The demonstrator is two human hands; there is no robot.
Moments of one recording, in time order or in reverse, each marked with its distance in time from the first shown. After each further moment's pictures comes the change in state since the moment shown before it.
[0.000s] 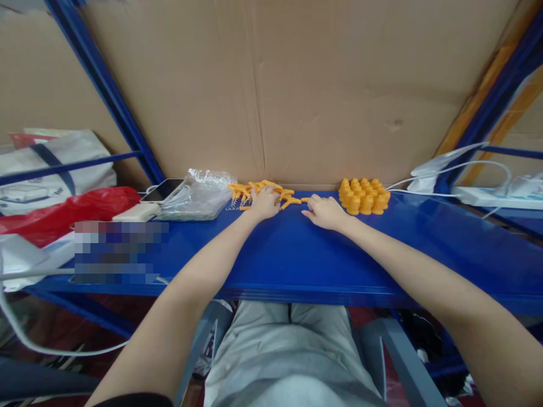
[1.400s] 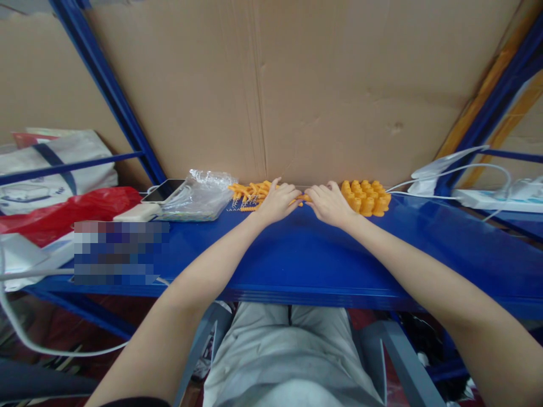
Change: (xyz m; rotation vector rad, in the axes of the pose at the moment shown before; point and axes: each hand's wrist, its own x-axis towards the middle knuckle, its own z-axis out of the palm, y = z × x) left_hand -0.006 0.029 -0.019 -0.026 0.230 0.410; right_hand 0.003 0.017 -0.004 -0.184 0.383 -0.241
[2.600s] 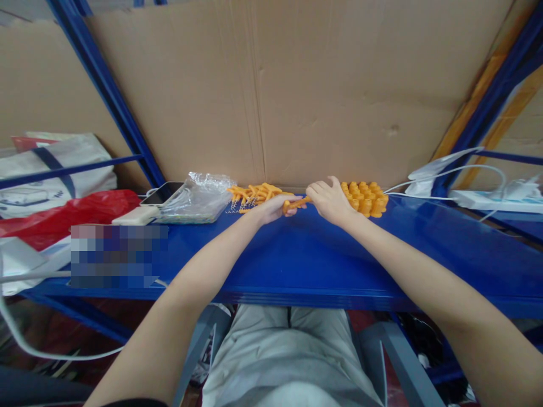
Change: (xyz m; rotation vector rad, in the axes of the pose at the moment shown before) left_hand 0.014 -0.008 0.005 -1.409 -0.412 -0.446; right_hand 0.004 0.004 -0.008 -0.071 0.058 -0.013
